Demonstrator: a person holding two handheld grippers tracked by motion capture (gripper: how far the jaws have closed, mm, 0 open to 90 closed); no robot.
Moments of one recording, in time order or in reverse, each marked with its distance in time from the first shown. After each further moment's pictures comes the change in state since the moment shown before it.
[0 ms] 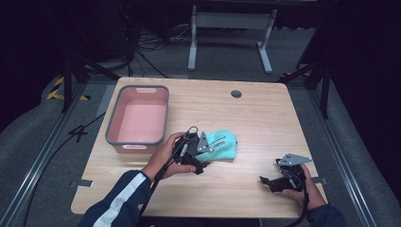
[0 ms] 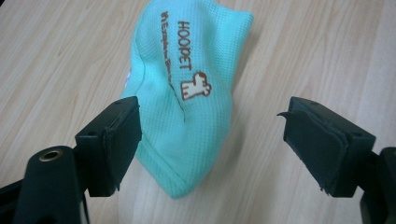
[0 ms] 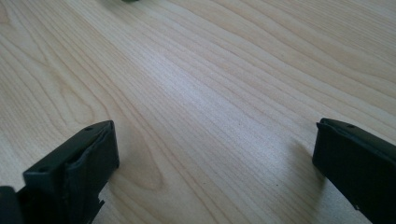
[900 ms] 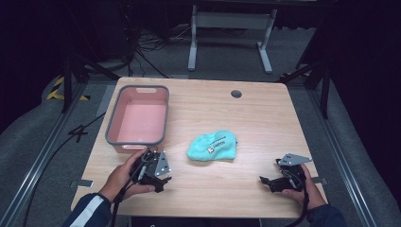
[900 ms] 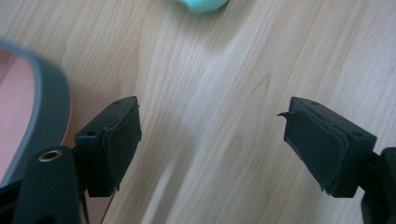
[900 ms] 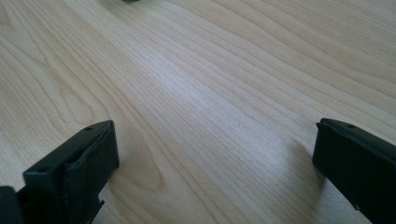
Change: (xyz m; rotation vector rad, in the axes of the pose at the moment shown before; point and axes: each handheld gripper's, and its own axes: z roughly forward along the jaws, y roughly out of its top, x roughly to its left) left arm -0.015 -0.112 -0.046 0.098 0.128 -0.018; right arm 0.000 0.000 0.000 0.000 -0.001 0.001
